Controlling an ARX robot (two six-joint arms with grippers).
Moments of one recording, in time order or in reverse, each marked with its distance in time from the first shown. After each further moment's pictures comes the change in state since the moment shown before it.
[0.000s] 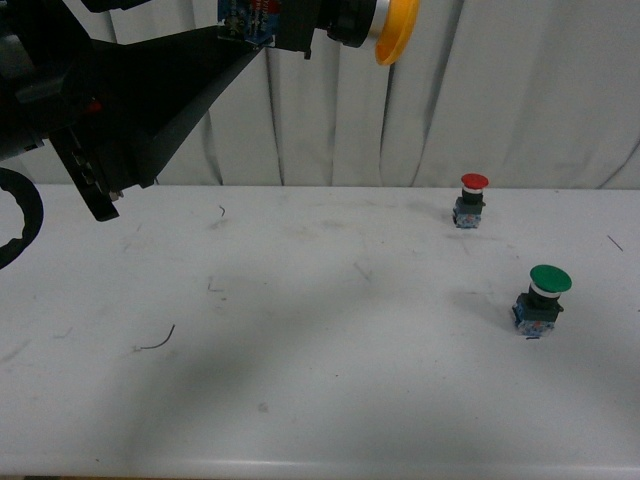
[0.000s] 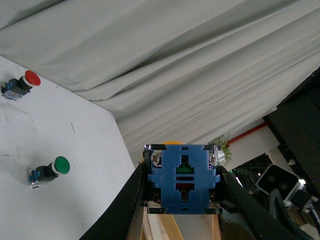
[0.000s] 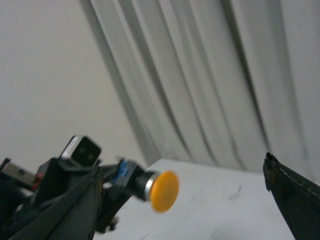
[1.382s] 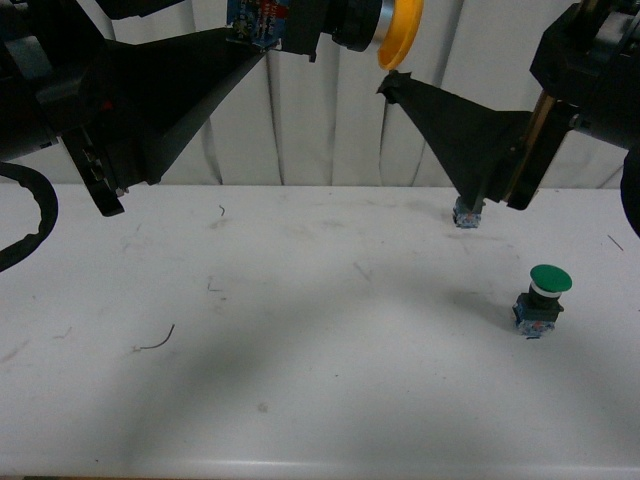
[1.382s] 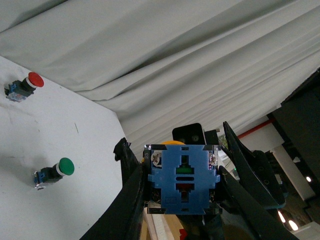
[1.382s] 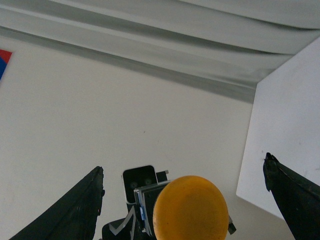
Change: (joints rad) left arm 0.000 0.014 0.017 -0.015 0.003 0.023; right arm 0.139 0.352 0.247 -0.005 -0.003 0.900
